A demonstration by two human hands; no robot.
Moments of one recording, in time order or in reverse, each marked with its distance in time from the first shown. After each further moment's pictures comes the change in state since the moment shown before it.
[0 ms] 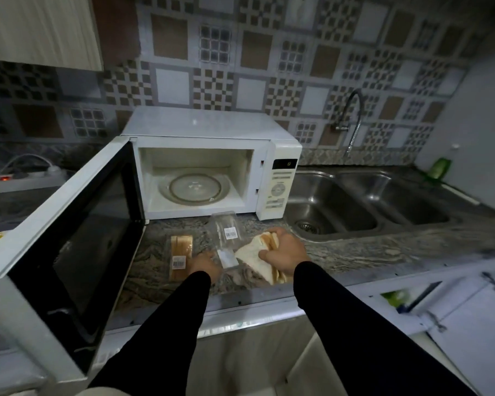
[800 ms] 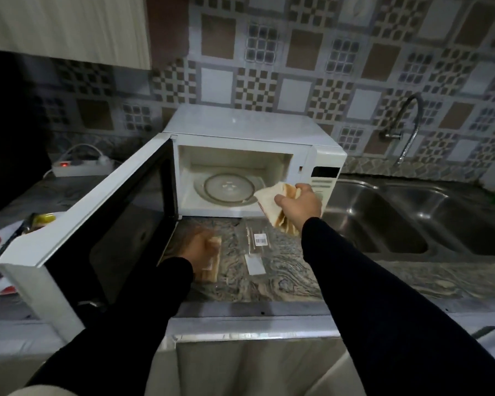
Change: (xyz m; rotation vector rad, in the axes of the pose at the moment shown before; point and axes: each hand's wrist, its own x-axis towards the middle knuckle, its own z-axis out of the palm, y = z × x) left_hand 0.013 -0.052 -0.062 0.025 0.319 0.257; right_hand 0.064 -0.078 -0.017 0.445 0.193 -0.046
